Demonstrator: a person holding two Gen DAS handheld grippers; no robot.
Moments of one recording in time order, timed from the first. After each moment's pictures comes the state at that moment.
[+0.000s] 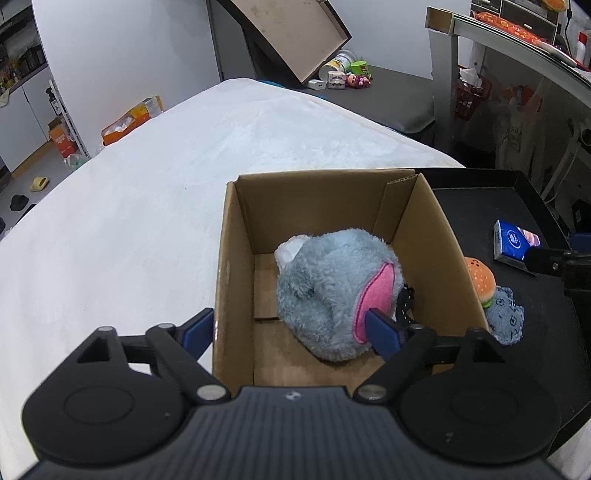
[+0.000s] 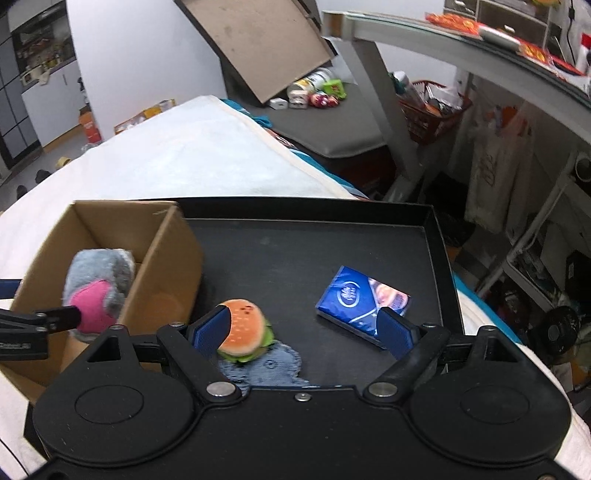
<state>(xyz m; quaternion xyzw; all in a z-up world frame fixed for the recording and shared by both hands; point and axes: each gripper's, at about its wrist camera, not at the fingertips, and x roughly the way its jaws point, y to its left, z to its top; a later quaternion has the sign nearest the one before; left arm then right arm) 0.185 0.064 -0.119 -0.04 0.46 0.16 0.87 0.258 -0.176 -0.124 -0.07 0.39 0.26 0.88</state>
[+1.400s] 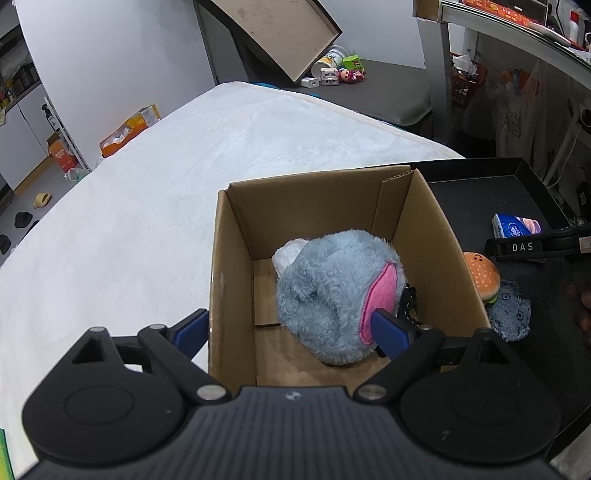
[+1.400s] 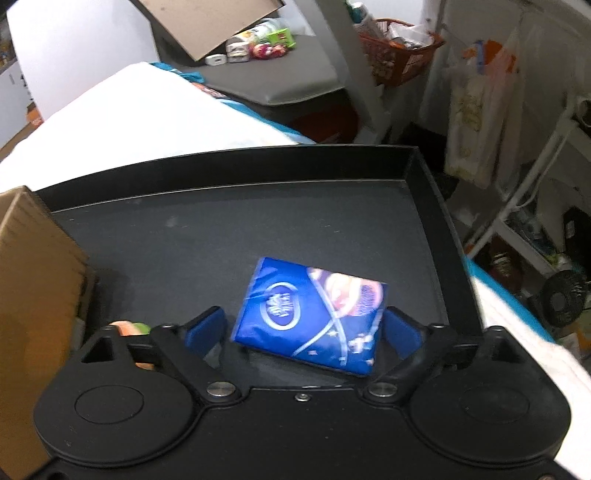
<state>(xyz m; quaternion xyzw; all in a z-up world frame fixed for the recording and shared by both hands) 0.197 0.057 -0.121 -0.01 0.46 0.16 0.87 0.323 -0.167 -0.195 -0.07 0.44 0.18 0.88</state>
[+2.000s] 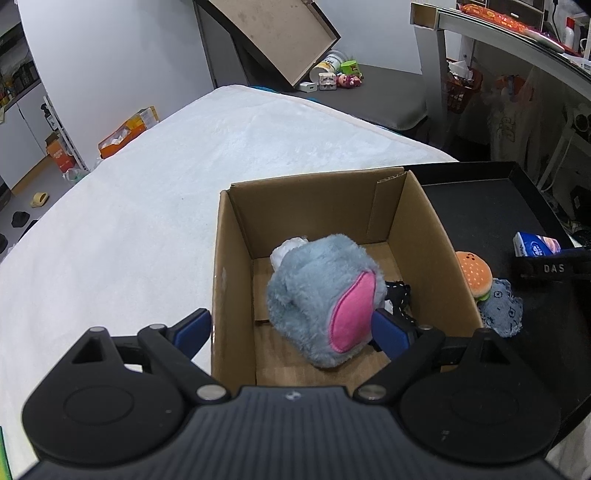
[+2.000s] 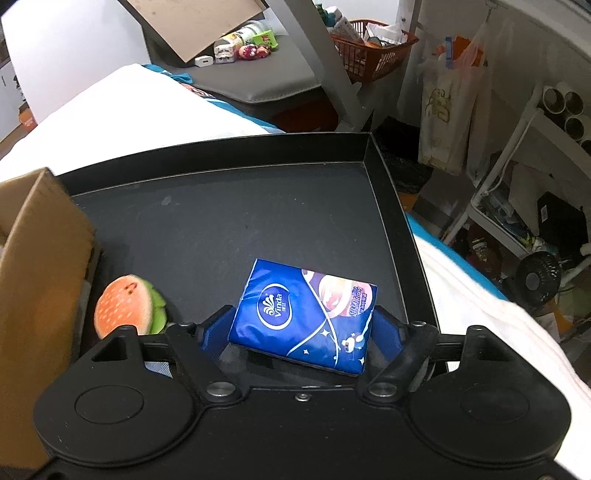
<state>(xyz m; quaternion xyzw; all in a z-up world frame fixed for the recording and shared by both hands) 0.190 0.056 -0.116 -0.02 0.46 0.16 0.88 0.291 -0.193 -0.179 -0.07 0.45 0.17 0.87</state>
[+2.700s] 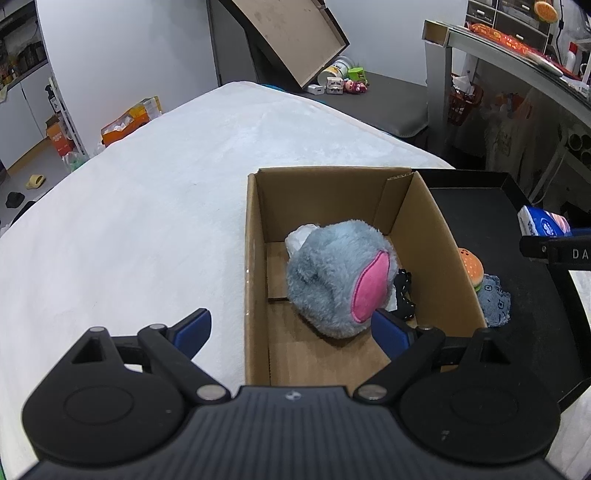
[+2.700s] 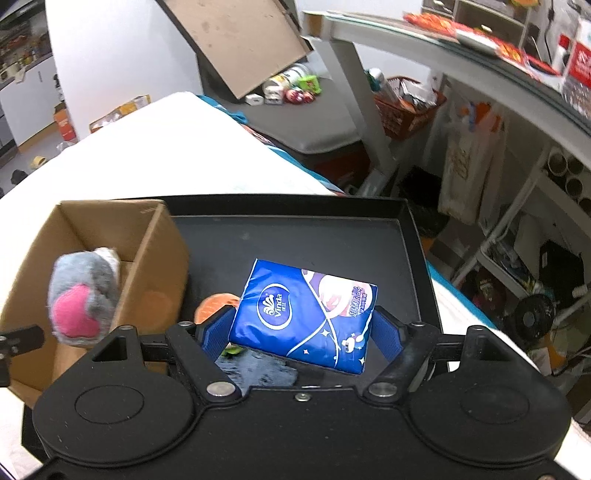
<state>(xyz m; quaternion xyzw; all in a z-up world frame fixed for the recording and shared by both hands) 0.161 0.072 -0.107 -0.05 0.45 0.15 0.88 0.244 -0.168 -0.113 -0.09 0.40 0.21 0.89</state>
